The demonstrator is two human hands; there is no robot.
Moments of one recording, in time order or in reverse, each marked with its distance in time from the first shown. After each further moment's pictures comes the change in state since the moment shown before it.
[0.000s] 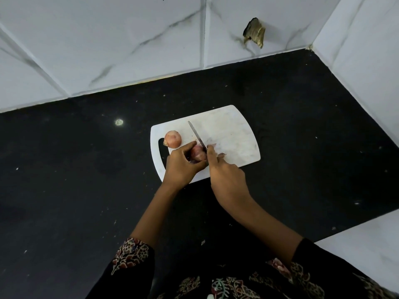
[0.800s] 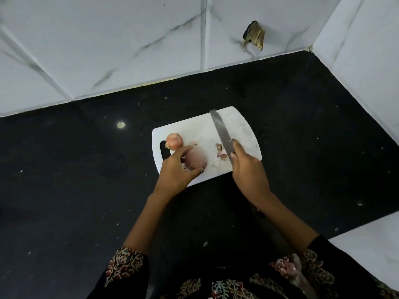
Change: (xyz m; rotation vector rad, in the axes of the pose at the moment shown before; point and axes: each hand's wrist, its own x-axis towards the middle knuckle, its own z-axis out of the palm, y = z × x) left_hand -0.004 -0.020 -0.014 0.104 -0.050 0.023; right_hand 0.012 0.049 0.012 0.408 0.278 0.076
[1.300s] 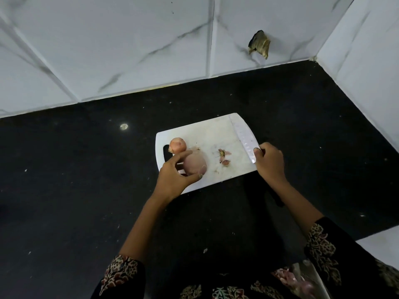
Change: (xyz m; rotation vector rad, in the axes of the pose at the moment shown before) left_hand -0.004 -0.006 -0.007 -0.256 0.008 -0.080; right_hand 0.051 0.060 0.000 0.078 0.061 0.377
